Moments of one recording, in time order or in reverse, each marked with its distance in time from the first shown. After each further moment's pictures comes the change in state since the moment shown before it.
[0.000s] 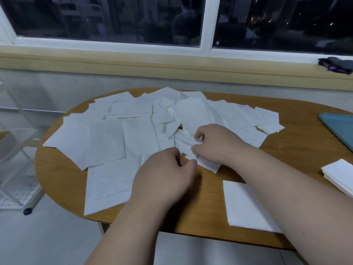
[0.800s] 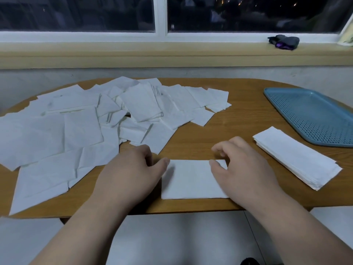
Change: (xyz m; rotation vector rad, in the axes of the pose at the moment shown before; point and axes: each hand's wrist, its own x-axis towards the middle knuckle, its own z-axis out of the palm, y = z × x) left_hand -0.036 0.046 0.043 0.204 -0.066 0.110; right_hand -0.174 0.105 -0.010 0.094 0.300 0.186
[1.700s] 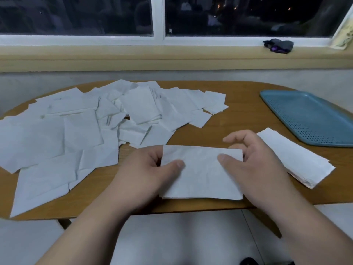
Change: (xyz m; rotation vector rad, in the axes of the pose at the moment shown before) left_hand -0.016 0.011 -0.009 -0.614 -0.236 0.178; right_hand -0.013 -0.009 -0.029 0.630 0.036 0.190
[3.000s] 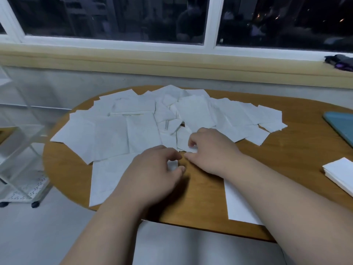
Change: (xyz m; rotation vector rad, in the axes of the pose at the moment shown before) left_hand 0.007 -0.062 -0.094 0.533 0.205 -0.056; right_hand 0.097 -0.067 0.169 -0.809 -0.388 -0.481
